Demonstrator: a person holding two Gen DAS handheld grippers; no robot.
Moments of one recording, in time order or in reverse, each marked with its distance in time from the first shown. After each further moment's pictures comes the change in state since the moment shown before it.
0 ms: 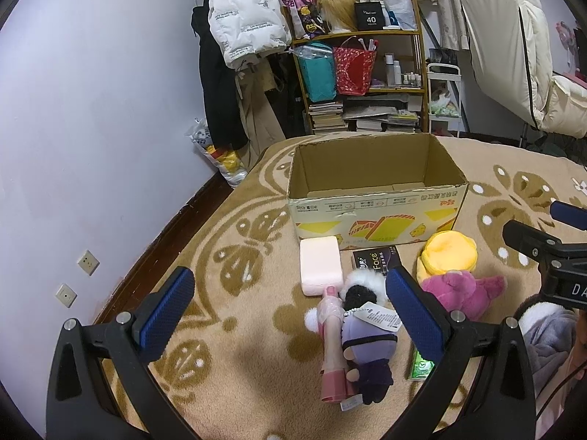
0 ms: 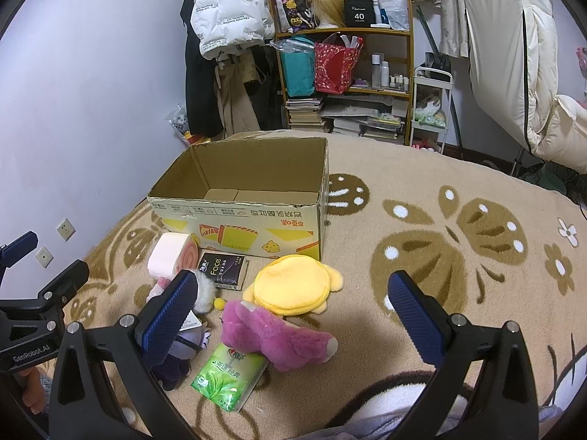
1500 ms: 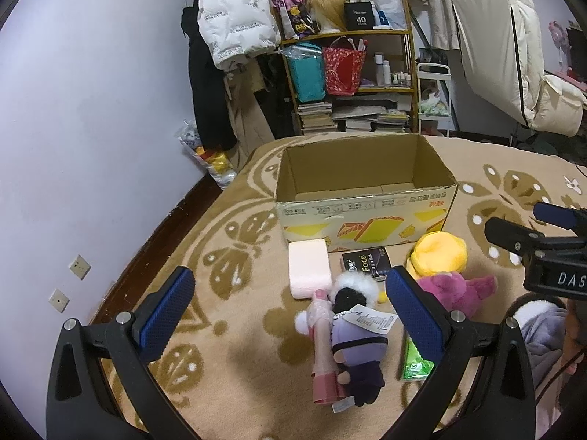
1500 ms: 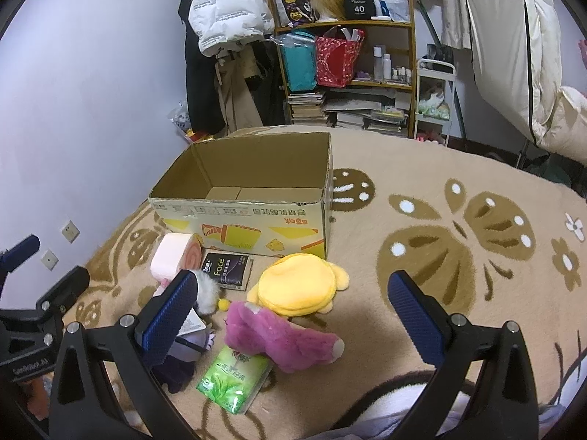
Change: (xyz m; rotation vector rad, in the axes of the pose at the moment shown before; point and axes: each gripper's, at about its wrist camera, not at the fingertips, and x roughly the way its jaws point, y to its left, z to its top) left arm 0.003 -0.003 0.005 0.012 0.009 -0.051; right arm 0.010 -0.006 -0.005 0.045 0.023 0.036
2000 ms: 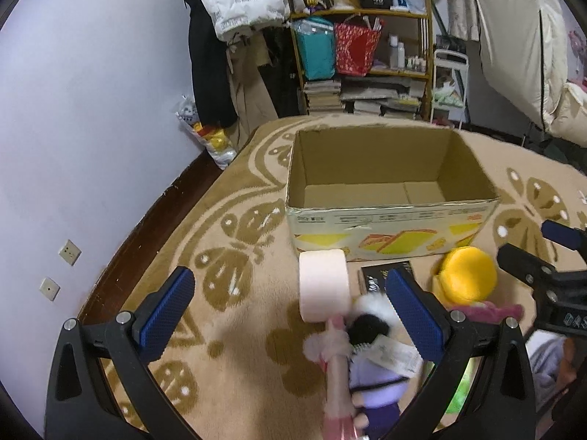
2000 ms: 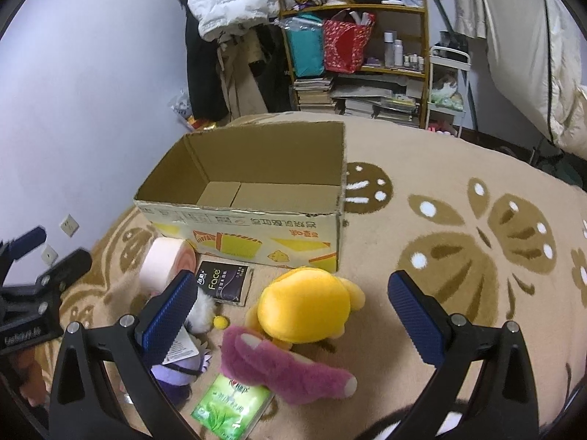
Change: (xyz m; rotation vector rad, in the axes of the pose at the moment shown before) left arm 0.072 0.020 0.027 -0.040 0.108 -0.004; right arm 0.051 0.010 0.023 -0.040 0.083 0.010
